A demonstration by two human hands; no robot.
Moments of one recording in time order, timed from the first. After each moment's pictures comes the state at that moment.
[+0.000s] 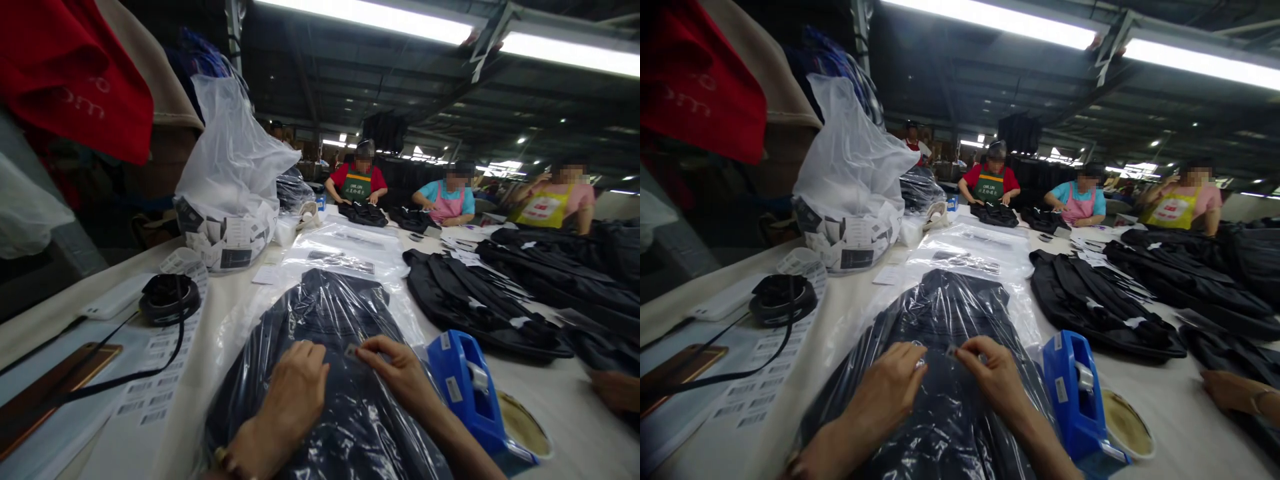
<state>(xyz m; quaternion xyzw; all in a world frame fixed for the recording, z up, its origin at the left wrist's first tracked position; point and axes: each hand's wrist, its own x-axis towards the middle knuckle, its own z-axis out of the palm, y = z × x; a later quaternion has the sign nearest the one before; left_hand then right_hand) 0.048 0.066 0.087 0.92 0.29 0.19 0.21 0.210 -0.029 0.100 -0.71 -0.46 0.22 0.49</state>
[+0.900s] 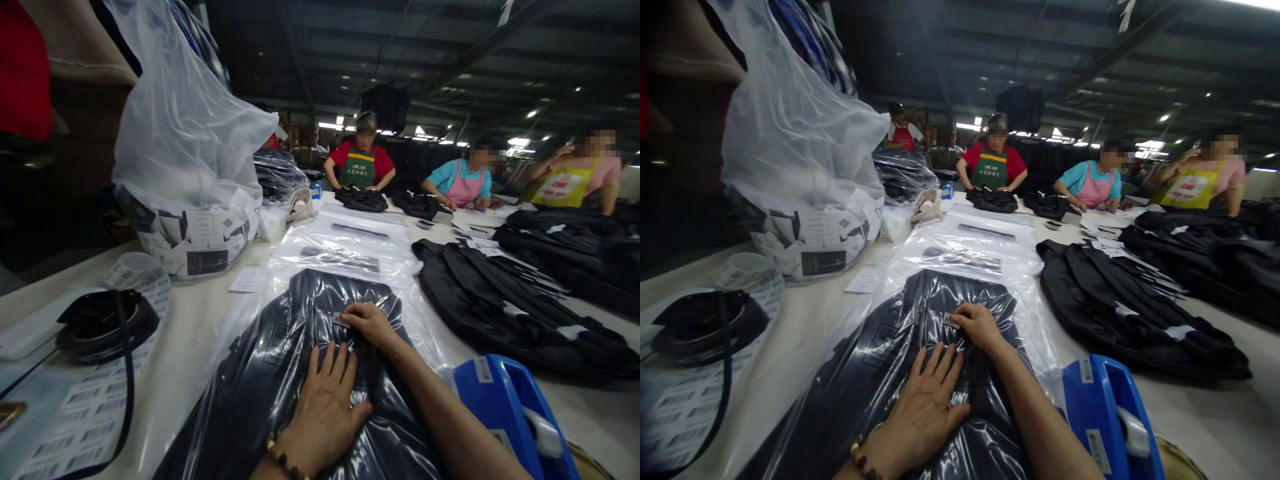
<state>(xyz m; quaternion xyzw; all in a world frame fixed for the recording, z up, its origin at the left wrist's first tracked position) 0.142 0.095 0.007 0.96 0.21 0.02 0.19 0.327 0.104 0.016 -0.71 -0.50 0.25 0.43</state>
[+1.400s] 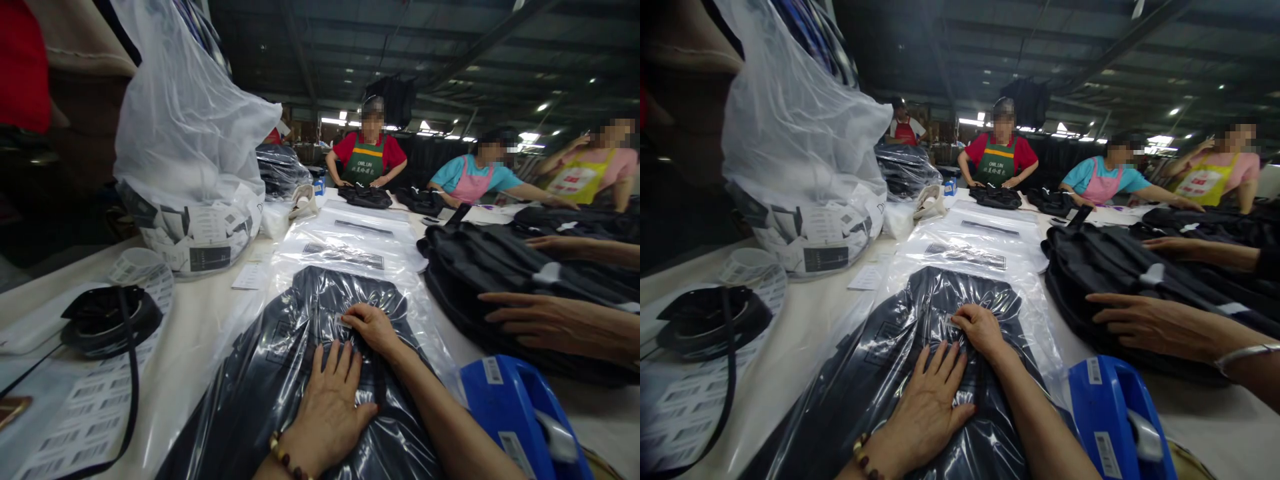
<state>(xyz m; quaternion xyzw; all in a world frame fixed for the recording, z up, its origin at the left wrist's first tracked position) 0.141 0.096 0.010 0.96 0.21 0.02 0.19 0.319 0.102 0.009 -0.76 -0.54 0.15 0.34</state>
